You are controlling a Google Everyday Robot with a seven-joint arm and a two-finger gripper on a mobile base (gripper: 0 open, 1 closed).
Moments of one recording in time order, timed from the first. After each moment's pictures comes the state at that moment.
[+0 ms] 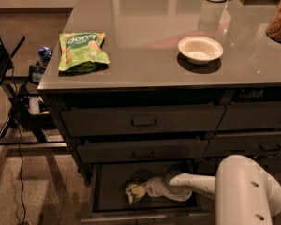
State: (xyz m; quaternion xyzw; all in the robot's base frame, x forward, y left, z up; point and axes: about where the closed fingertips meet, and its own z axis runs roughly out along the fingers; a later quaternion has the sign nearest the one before) arm 0.547 -0.010 0.183 -0.22 0.89 0.32 0.23
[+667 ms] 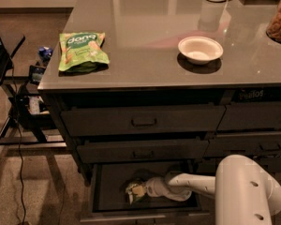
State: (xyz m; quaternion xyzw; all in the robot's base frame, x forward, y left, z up) arm 0.547 -0.010 0.183 -0.22 0.89 0.32 0.23
